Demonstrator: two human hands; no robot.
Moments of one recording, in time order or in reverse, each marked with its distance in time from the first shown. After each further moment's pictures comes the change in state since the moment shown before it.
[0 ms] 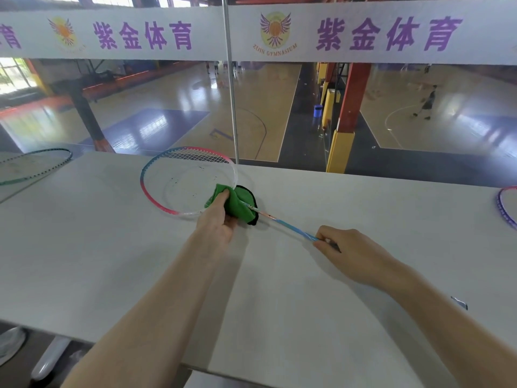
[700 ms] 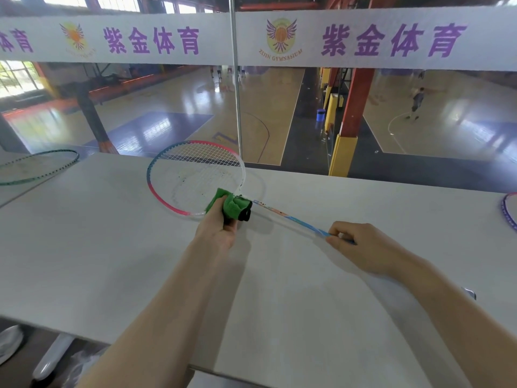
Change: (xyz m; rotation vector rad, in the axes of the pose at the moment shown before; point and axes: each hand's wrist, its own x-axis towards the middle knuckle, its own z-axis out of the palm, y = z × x) left_hand -0.022 0.007 -0.005 -0.255 0.045 -0.055; right_hand 0.015 0.025 -0.011 0.129 -0.026 -0.004
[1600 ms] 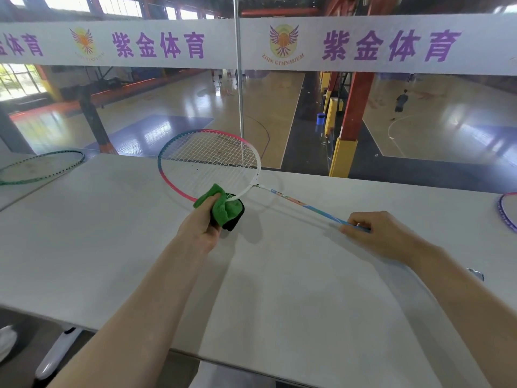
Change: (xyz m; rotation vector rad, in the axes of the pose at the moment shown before) left_hand 0.012 0.033 -0.029 0.202 -0.097 0.029; right_hand 0.010 0.030 -0.018 -0.090 0.106 -0.043
